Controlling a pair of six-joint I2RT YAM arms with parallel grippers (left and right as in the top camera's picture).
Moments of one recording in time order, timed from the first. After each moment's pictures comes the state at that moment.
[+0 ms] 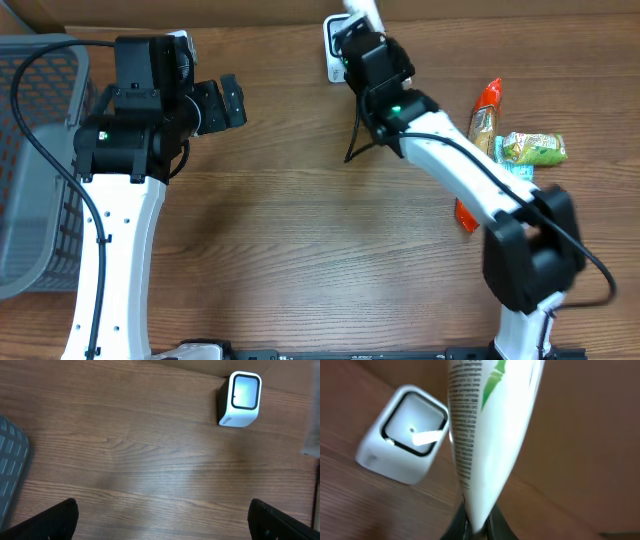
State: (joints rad) left arm -0.05 1.45 1.64 -1.03 0.00 -0.26; right arm 0.54 2.02 1.62 -0.17 0.58 -0.40
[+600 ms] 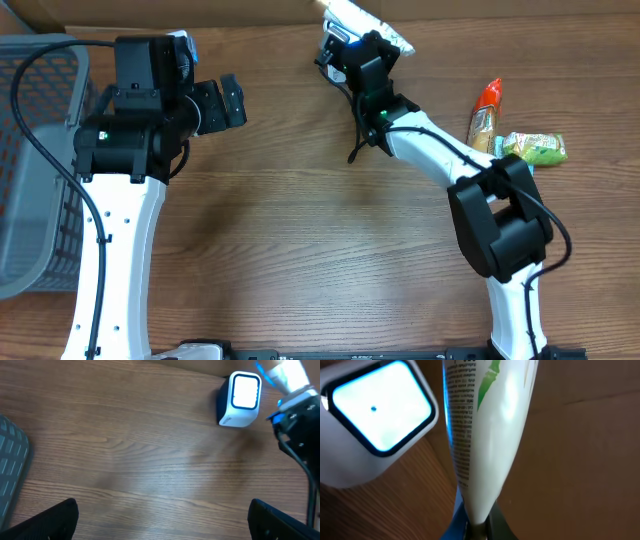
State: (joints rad) left arm -0.05 1.45 1.64 -1.03 0.00 -0.26; right arm 0.50 2.20 1.62 0.21 0.61 -1.03
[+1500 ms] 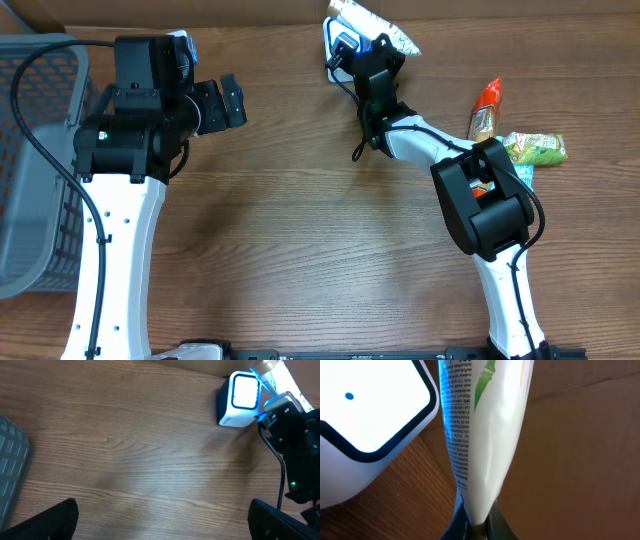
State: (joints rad) left arm -0.05 1.45 1.64 -1.03 0.00 -0.26; right arm 0.46 2.36 1.62 0.47 0.63 -1.07
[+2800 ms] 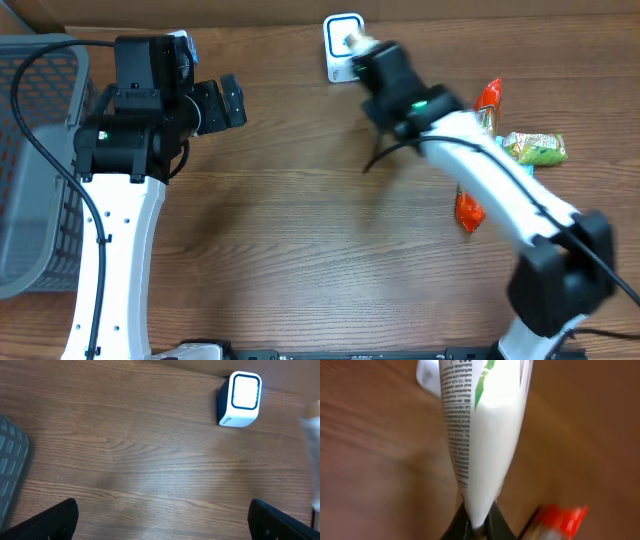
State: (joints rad) left arm -0.05 1.45 1.64 -1.03 0.00 -0.26; right arm 0.47 1.86 1.63 -0.76 0.31 -0.14
